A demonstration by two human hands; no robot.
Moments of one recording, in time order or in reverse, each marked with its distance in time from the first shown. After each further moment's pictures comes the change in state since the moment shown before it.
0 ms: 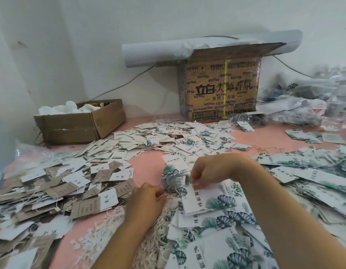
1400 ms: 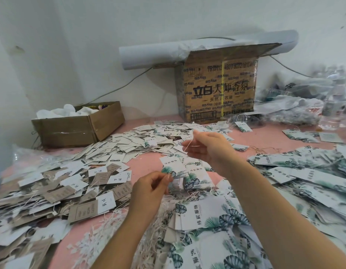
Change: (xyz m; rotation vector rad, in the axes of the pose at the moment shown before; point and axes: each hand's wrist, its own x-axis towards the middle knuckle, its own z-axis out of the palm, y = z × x) left_hand -0.006 0.029 -0.018 -0.720 0.172 0.121; right_hand 0.023 0.016 -0.004 1.263 0.634 -0.225
